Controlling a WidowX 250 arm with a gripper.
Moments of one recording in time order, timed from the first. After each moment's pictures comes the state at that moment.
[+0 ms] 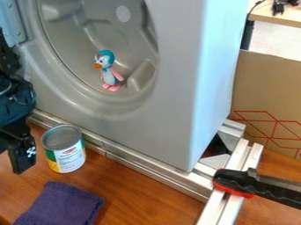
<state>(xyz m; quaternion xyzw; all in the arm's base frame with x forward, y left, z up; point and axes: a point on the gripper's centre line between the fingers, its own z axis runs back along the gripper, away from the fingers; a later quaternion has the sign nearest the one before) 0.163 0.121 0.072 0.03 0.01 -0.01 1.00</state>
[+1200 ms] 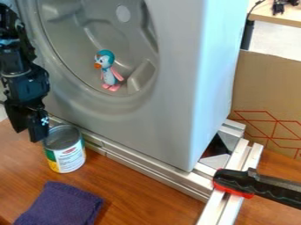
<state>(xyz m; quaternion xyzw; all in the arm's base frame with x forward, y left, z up) 0.231 0.186 0.036 -0.03 0.05 -0.03 1.00</state>
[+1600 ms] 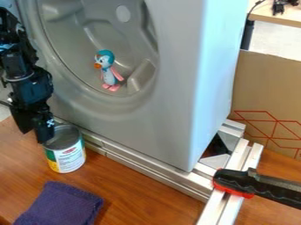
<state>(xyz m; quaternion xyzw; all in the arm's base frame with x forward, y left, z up) 0.241 0.183 0.030 -0.04 0.01 -0.02 1.00</state>
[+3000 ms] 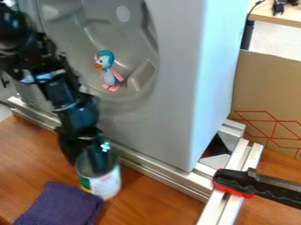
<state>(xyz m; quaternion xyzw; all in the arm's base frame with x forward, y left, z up) 0.248 0.062 0.015 -0.16 0.00 0.00 0.99</state>
